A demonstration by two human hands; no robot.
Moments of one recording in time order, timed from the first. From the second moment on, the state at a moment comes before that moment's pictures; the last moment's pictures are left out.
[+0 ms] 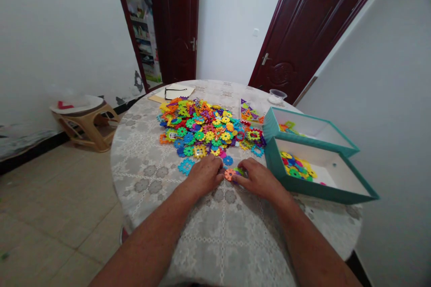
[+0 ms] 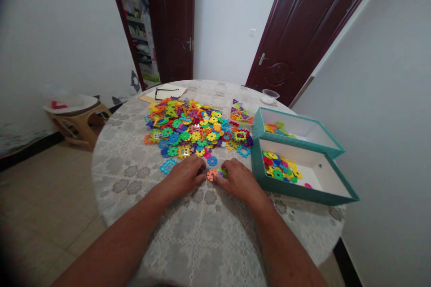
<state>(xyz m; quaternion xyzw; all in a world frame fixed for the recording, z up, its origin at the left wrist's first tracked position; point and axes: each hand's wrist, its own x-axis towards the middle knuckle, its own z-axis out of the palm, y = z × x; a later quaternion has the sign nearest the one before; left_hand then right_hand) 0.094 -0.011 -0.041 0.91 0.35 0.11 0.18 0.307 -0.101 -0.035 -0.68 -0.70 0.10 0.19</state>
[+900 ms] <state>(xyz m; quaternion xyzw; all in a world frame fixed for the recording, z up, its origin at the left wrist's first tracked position) 0.105 -0.011 -0.041 0.87 0.31 0.21 0.34 0.286 -0.091 -0.038 -0.65 -0.67 0.21 0.28</state>
